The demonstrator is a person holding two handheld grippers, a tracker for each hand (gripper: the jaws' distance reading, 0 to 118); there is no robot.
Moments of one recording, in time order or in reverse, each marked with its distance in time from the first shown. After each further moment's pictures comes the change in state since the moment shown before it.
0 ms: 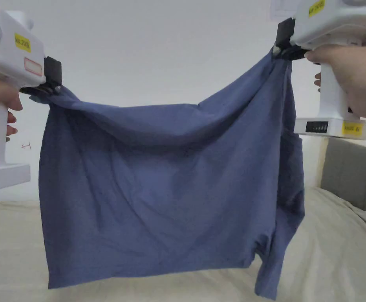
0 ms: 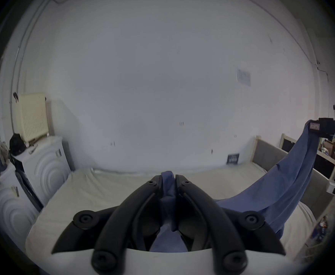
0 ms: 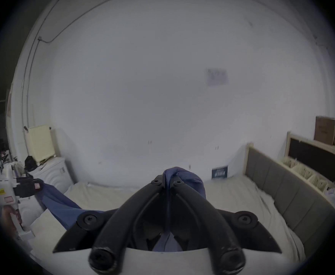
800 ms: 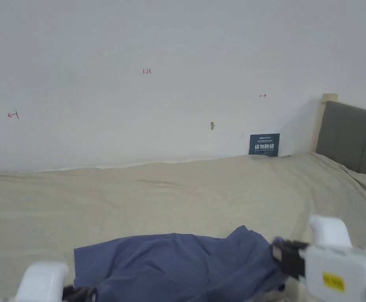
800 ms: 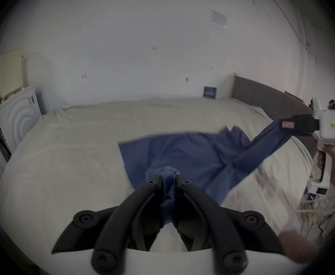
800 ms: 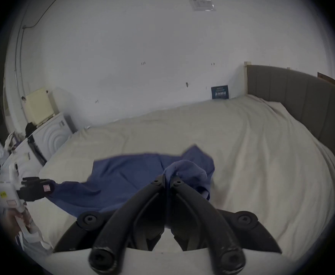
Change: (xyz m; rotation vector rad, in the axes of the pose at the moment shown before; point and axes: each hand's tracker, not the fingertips) left arm 0.032 -0.382 0.068 -0.409 -0.235 -0.024; right arm 0.055 -0.406 0.100 -0.427 0.036 -0.100
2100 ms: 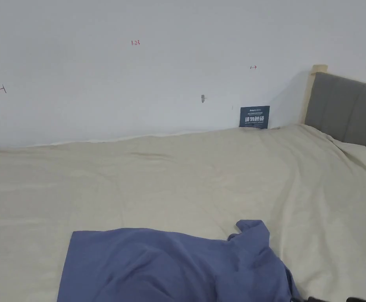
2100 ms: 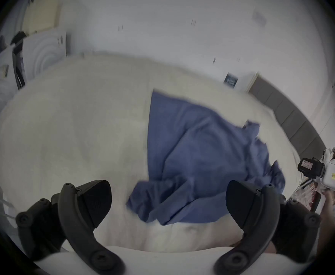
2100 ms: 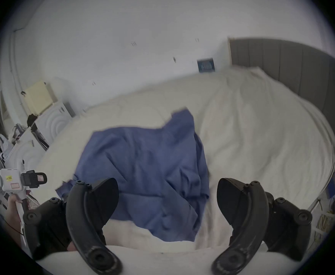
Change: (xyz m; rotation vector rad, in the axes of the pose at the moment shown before) left arm -0.013 -0.077 0.093 -0.024 0.083 0.298; right arm 0.017 -0.075 0.112 -0.063 -0.024 -0.044
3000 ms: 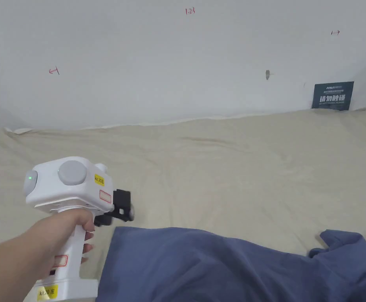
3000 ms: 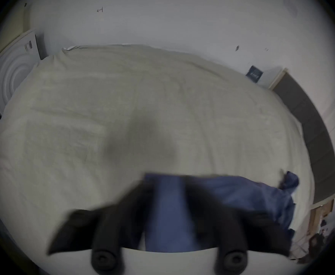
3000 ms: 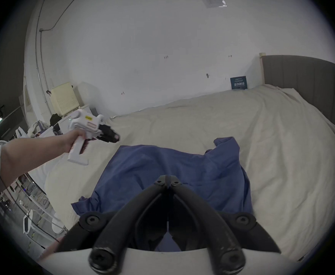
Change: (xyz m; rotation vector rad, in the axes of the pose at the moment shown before) left arm -0.031 0.220 -0.331 -0.353 0.111 -0.034; right arm -0.037 0.023 -0.077 0.031 0.211 0.046
